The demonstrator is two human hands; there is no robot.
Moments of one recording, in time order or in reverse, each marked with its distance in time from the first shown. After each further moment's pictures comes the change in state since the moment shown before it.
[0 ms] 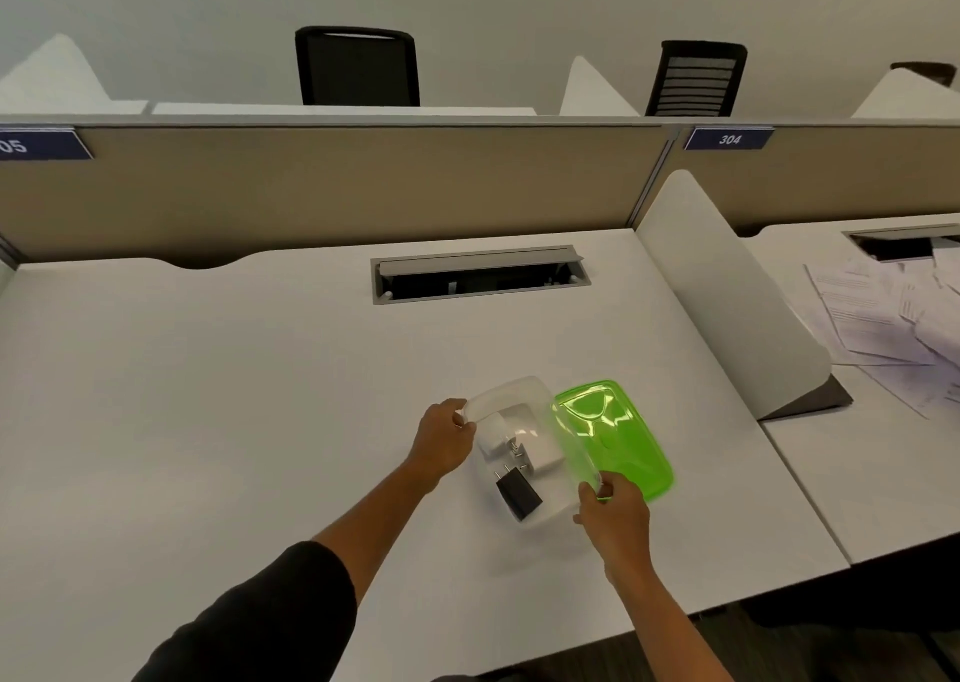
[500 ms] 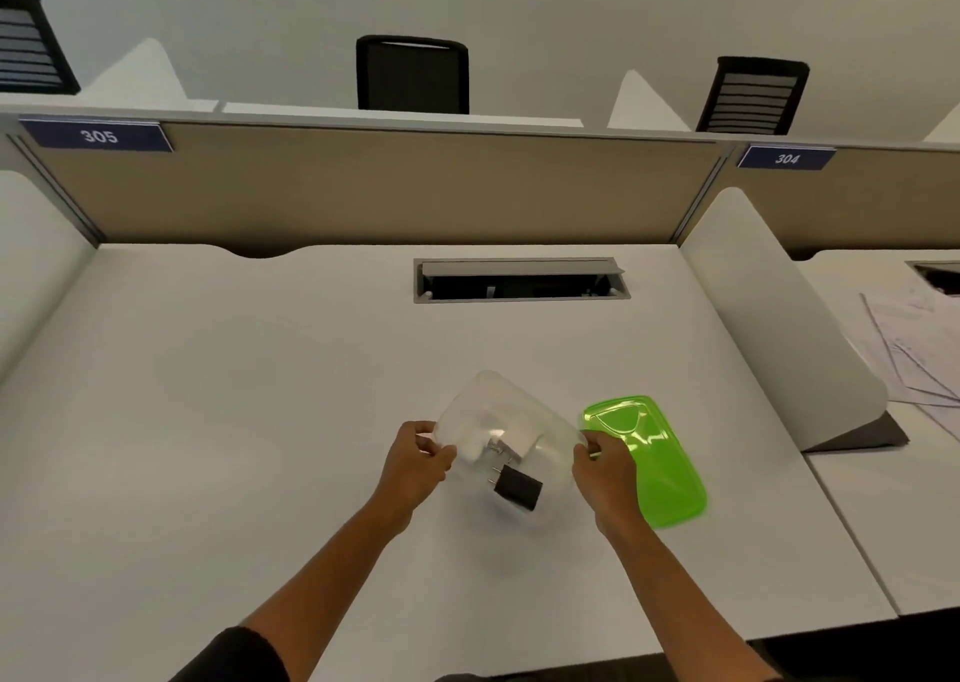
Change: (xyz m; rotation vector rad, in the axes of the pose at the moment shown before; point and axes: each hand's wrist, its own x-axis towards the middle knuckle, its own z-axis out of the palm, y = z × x) left_hand -0.051 -0.057 -0.047 -0.384 0.147 -0.121; right_hand 0.023 -0.064 0.042 -0.029 -0.066 -0.169
